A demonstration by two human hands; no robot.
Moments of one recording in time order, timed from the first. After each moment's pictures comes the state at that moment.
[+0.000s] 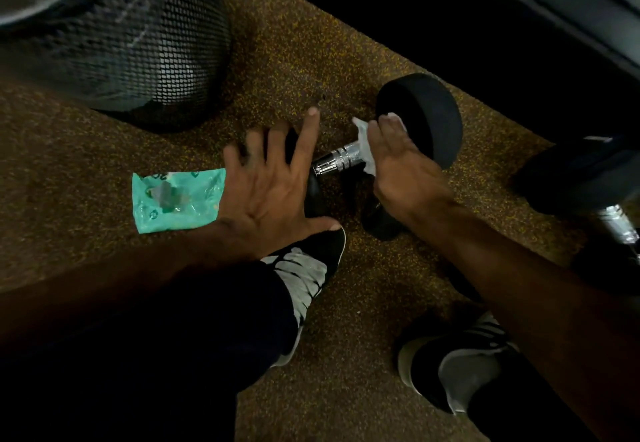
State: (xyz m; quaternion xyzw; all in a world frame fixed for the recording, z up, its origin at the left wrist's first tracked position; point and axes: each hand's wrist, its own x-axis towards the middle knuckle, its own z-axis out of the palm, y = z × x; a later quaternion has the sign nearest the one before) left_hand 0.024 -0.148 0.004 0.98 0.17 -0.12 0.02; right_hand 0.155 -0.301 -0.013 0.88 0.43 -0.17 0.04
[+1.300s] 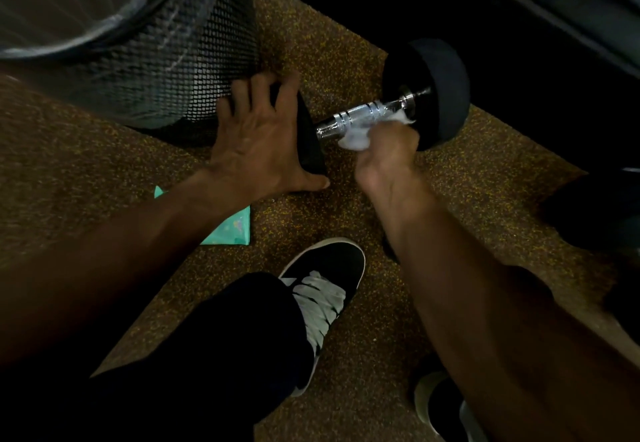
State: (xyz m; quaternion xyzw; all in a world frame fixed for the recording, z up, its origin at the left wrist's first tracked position) left_hand 0.069 -0.073 -0.002 0.97 0.22 -0.10 0.09; right_hand 0.169 -0.186 -0.012 0.59 -0.32 -0.34 -0.66
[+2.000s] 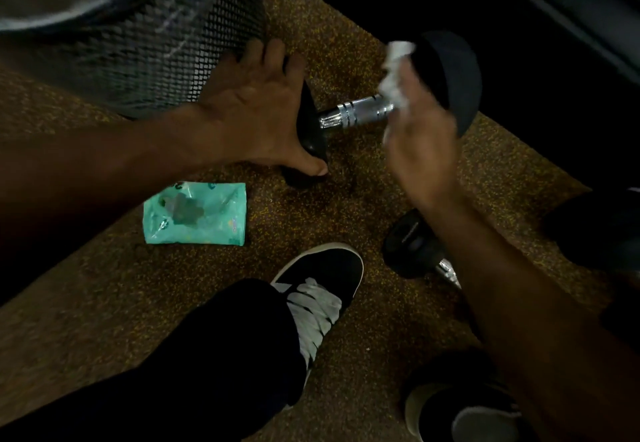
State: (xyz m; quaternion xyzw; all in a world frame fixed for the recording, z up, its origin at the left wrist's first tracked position) left_hand 0.095 -0.041 0.015 0.98 0.12 -0.16 0.00; right_hand 0.186 -0.224 0.000 0.88 0.25 -0.13 -0.38
